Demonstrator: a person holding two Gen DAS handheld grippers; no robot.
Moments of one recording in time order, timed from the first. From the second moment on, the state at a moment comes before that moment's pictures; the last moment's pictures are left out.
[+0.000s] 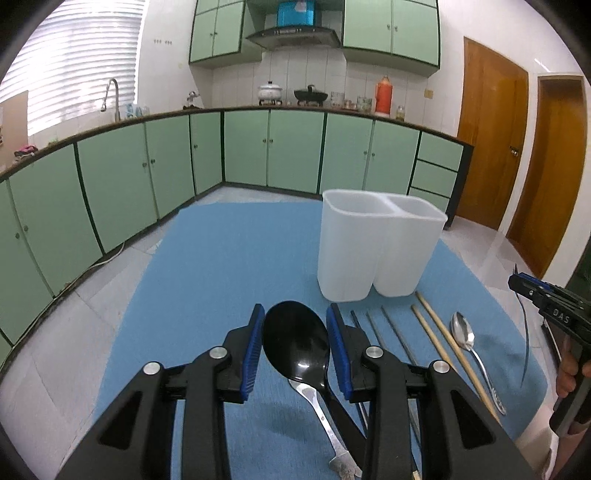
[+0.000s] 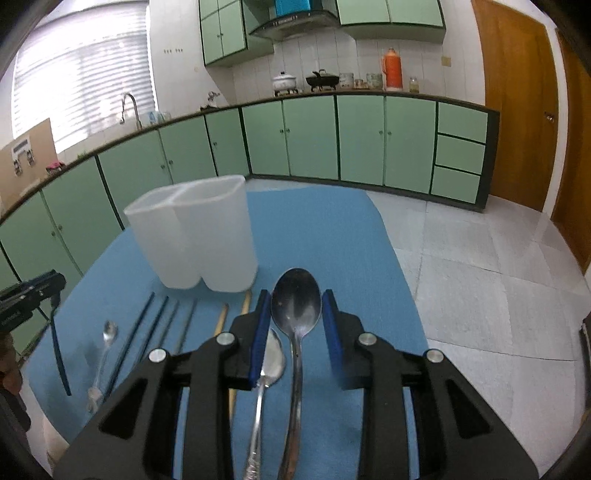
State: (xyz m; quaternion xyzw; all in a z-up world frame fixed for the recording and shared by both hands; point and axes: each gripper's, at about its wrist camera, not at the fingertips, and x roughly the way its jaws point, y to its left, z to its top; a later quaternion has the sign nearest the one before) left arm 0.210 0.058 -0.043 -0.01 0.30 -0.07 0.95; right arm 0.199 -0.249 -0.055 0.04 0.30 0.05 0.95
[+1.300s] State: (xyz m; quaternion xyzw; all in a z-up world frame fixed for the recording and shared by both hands) left arm 0.365 -0.015 0.008 0.08 0.11 -0.05 0.99; right arm 0.366 -0.189 0.001 0.03 0.13 0.10 0.99
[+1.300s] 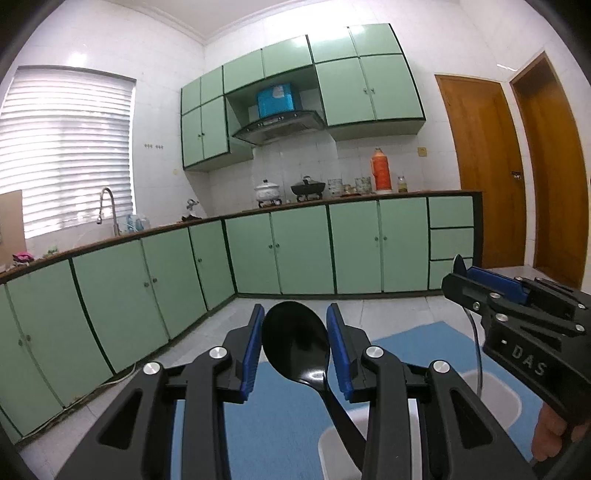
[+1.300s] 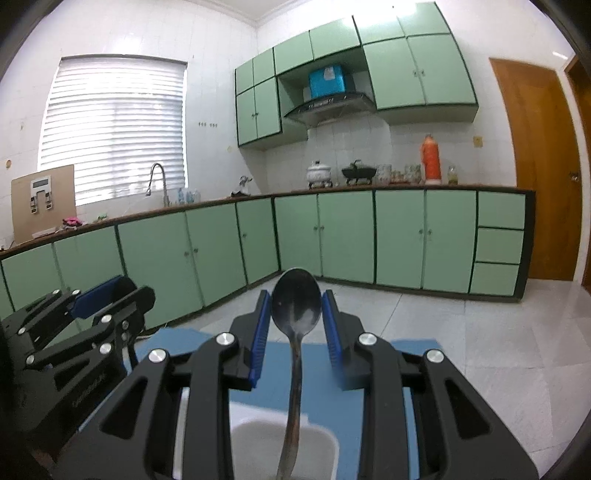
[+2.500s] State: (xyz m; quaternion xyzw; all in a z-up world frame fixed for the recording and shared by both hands) left arm 0.271 0.047 -0.019 0.02 0.25 -0.03 0.97; right arm 0.253 -0.234 -0.016 0.04 0.20 0.04 0.98
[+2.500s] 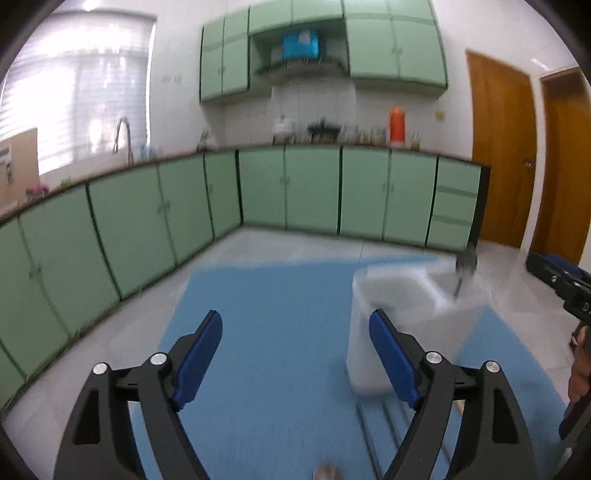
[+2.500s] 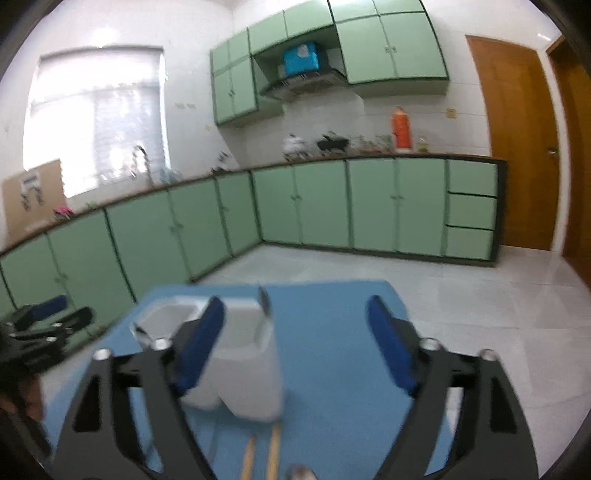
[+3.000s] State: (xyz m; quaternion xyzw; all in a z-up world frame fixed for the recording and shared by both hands) left arm 0.238 0.039 -0.108 0.03 0.40 0.01 0.91; right arm 0.216 -0.230 -0.087 0.02 0.31 0.00 0.95
